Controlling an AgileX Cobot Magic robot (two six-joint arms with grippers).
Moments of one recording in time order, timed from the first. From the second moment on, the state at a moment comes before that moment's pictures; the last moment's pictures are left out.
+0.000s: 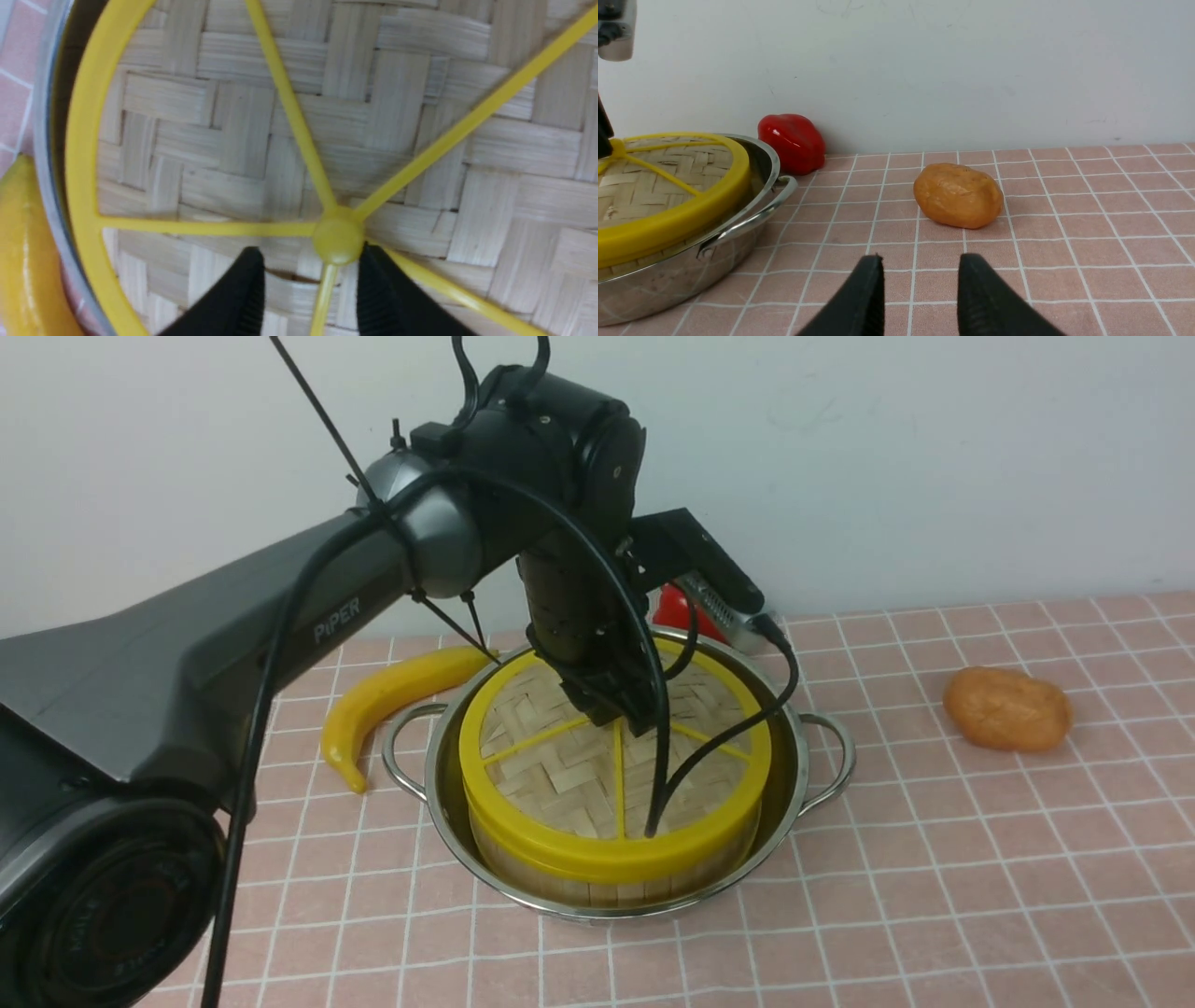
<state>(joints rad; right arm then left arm) 0.12 0.00 0.01 0.00 0.29 0.20 -0.55 2.12 -1.92 0.15 1.23 0.43</state>
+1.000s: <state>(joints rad) 0.12 0.00 0.01 0.00 0.29 0.20 -0.53 1.74 -1.93 0.30 1.09 0.18</state>
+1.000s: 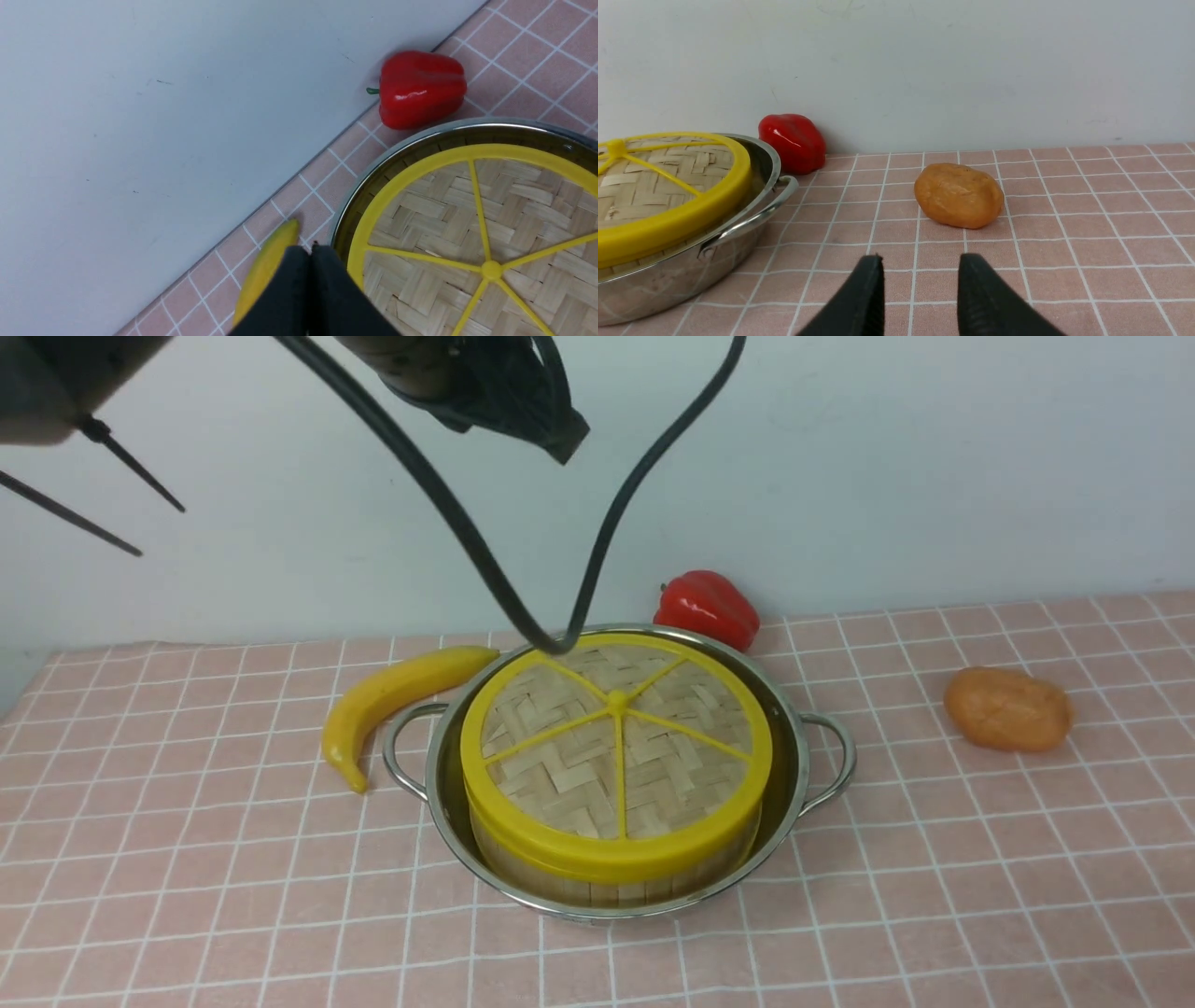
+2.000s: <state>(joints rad) 0.12 0.00 0.01 0.00 0.29 0.20 -0.26 0.47 -0.38 0.19 0.26 -0.04</state>
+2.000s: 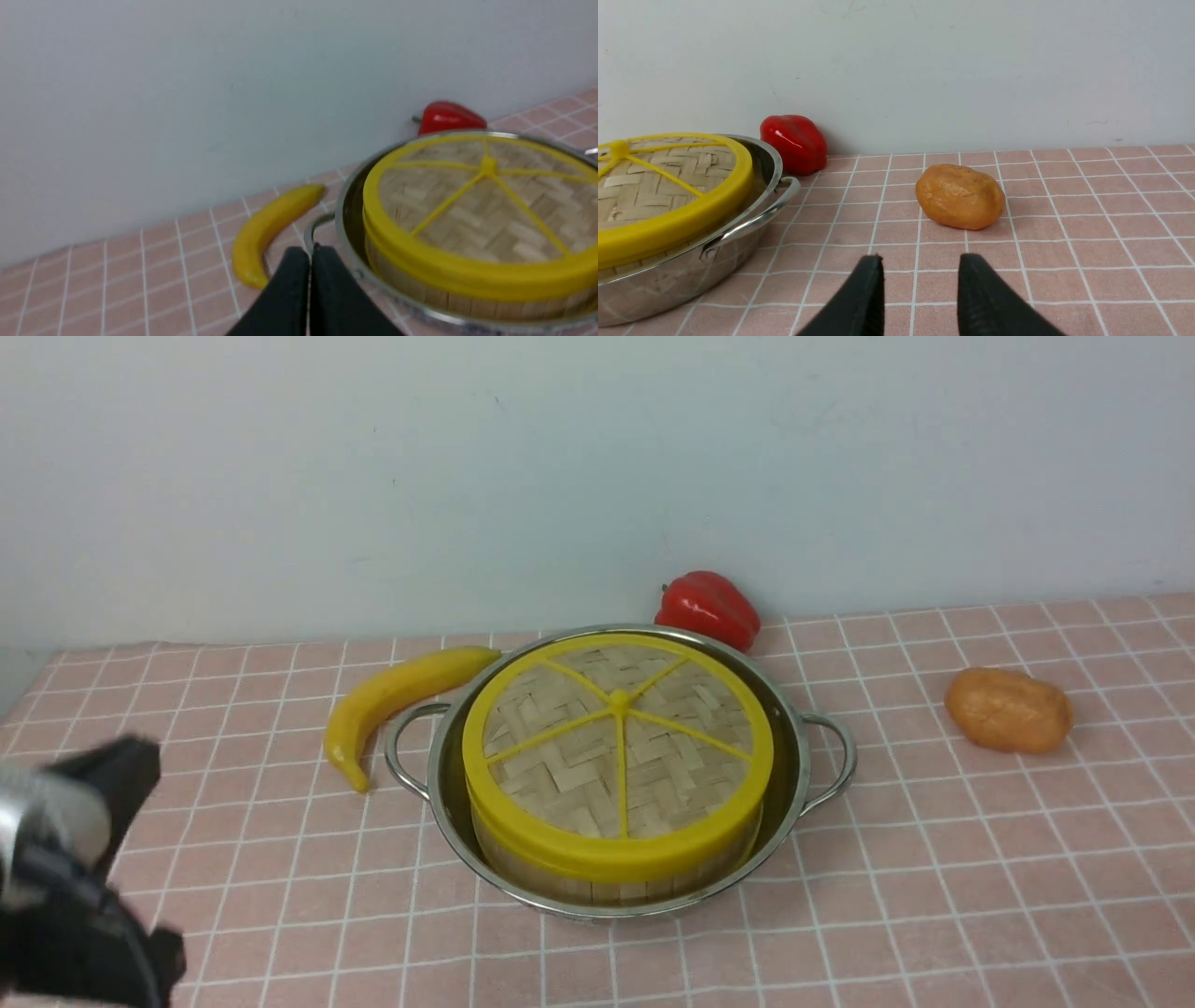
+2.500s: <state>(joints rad) 0.12 0.00 0.01 0.00 0.29 0.20 -0.05 0.02 0.01 0.15 0.30 -0.06</state>
